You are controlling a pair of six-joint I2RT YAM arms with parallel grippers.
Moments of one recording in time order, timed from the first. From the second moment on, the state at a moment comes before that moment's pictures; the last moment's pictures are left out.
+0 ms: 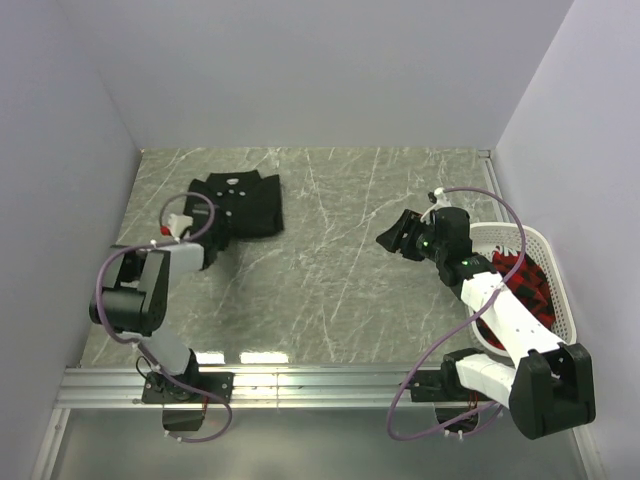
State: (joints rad) left arm -0.17 1.64 0.69 0.24 -0.29 -1.44; right arm 0.21 1.09 0.67 -0.10 -0.30 0.60
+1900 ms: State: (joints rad) left arm 0.47 1.58 1.01 -0.09 0.16 -0.91; right arm 0.21 0.73 0.82 -0.45 -0.04 0.57
